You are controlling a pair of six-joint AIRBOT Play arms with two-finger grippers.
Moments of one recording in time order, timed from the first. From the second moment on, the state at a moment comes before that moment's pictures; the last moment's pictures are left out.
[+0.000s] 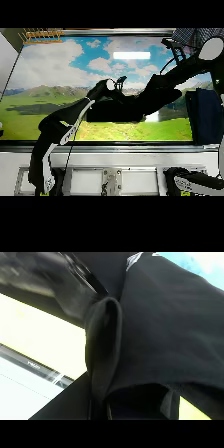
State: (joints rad) left arm -0.58 -2.05 1.81 0.92 -1.07 -1.68; right arm 0.15 -1.37 1.68 -1.24 1.60 1.44
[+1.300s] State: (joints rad) left arm 0.07 -1.56 1.78 1.08 -1.27 -1.61; right arm 0.71 -1.85 1.82 -0.96 0.94 1.31
